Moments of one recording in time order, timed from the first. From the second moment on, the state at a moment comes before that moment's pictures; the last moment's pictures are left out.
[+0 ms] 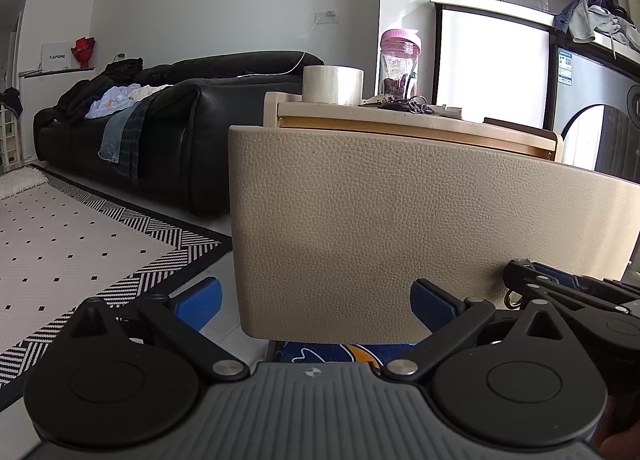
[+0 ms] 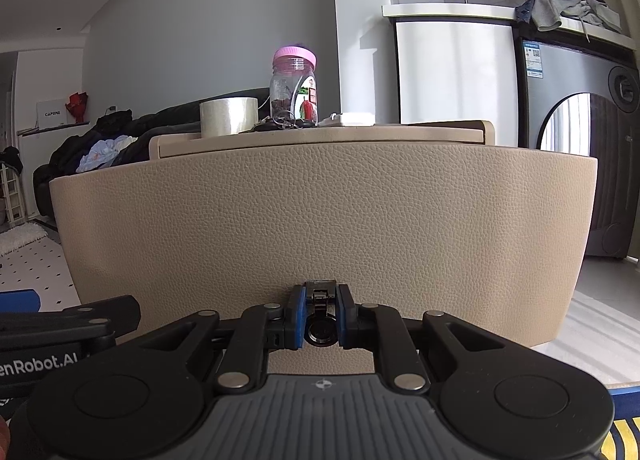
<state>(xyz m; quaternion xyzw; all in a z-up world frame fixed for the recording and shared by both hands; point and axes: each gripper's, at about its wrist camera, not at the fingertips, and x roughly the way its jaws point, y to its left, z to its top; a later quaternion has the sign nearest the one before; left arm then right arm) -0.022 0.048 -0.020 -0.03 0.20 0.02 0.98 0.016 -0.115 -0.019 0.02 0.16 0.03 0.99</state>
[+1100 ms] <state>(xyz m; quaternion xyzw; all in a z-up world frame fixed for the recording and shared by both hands) -0.045 0.046 -0.016 -0.03 0.19 0.01 0.98 -0.015 -0.113 -0.017 0.02 0.17 0.03 0.99</state>
